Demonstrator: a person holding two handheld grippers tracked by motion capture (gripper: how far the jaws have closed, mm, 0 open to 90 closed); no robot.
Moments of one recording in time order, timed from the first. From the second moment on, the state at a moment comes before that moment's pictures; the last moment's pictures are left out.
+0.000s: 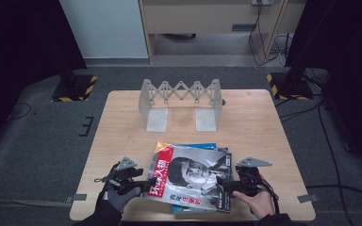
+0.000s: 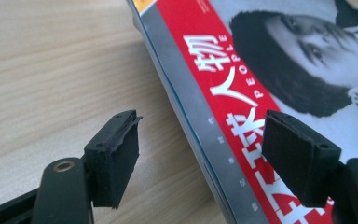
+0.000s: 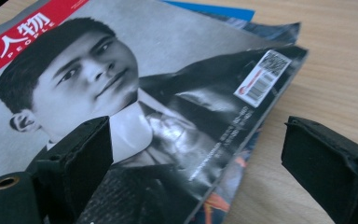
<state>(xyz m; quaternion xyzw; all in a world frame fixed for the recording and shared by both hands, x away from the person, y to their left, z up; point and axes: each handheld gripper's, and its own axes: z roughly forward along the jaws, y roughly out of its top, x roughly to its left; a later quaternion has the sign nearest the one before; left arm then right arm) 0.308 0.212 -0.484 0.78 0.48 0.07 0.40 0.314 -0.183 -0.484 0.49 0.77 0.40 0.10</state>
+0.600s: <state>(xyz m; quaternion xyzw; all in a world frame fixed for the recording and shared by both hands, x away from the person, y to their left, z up) 0.312 0.211 -0.491 0.77 0.49 0.03 0.41 0.314 -0.176 -0.489 0.48 0.77 0.40 0.09</state>
